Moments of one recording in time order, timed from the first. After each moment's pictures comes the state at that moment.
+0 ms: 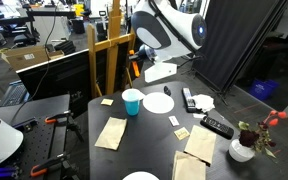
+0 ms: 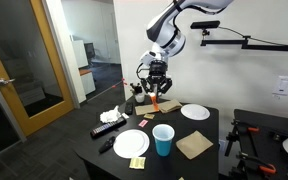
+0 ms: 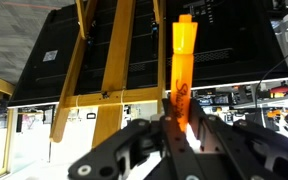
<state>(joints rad) -0.21 0.42 0.07 -1.93 0.91 1.73 -2.36</state>
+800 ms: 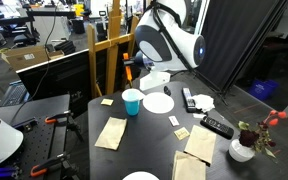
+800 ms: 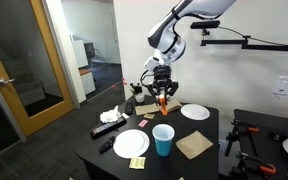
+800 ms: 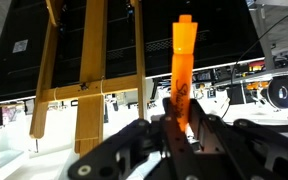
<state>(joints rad) -0.21 0.47 0.03 -1.92 0.90 1.58 -2.38</state>
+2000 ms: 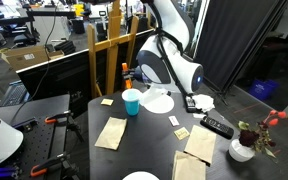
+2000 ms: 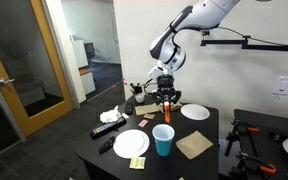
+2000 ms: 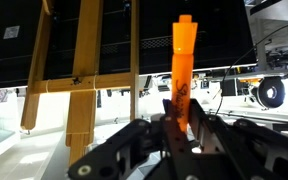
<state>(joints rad) -0.23 0.58 0.00 -1.90 0.91 1.54 -2.53</state>
